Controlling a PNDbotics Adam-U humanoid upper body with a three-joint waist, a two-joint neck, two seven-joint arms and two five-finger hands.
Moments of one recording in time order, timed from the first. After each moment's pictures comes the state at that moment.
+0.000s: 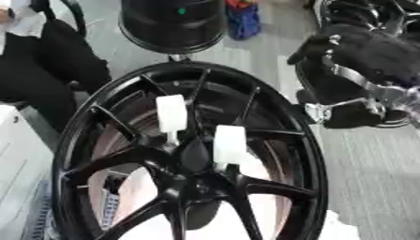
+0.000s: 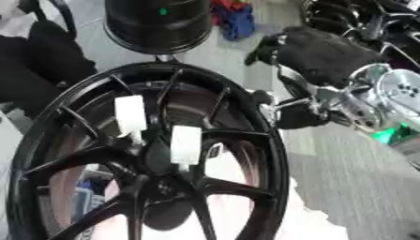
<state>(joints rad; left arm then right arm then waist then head) -0.25 0.33 0.20 -1.98 0.04 0.14 0.37 -0.88 -0.99 0.61 -1.99 0.66 0.46 0.42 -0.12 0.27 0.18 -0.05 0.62</state>
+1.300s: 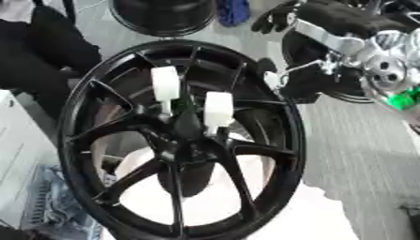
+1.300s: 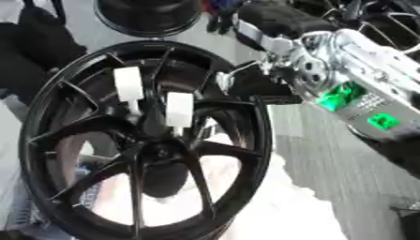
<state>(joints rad) -0.10 0.54 0.21 -1.98 0.03 0.20 0.40 -0.88 -0.74 0.66 -1.99 0.57 0.73 0.51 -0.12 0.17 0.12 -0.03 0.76</state>
